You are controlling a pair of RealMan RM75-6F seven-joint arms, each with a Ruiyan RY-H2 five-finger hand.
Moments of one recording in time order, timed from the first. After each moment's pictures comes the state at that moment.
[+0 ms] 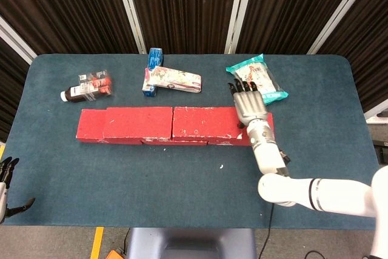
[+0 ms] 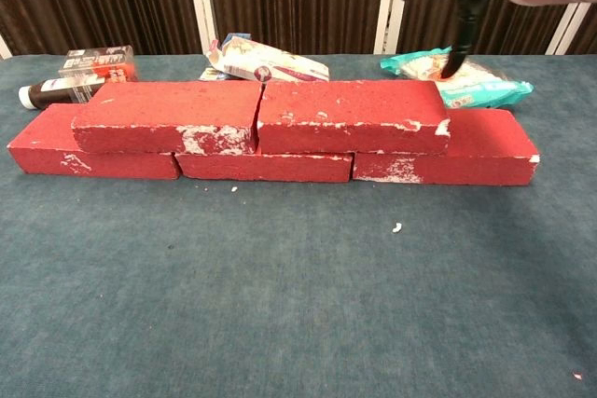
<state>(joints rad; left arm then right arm) -0.03 -1.03 -0.04 -1.78 1.31 1.43 0.12 1.17 -1.26 0.21 -1.76 -0.20 1.11 -0.78</state>
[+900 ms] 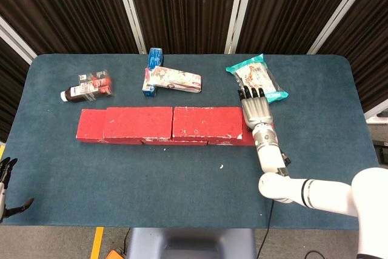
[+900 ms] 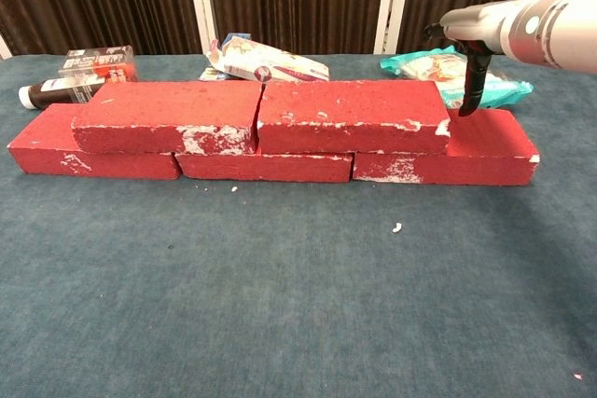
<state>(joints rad) -0.03 -1.02 -0.04 -1.78 1.30 1.43 0.10 1.11 -1.41 0.16 -1.54 -0.26 1.06 -0.83</state>
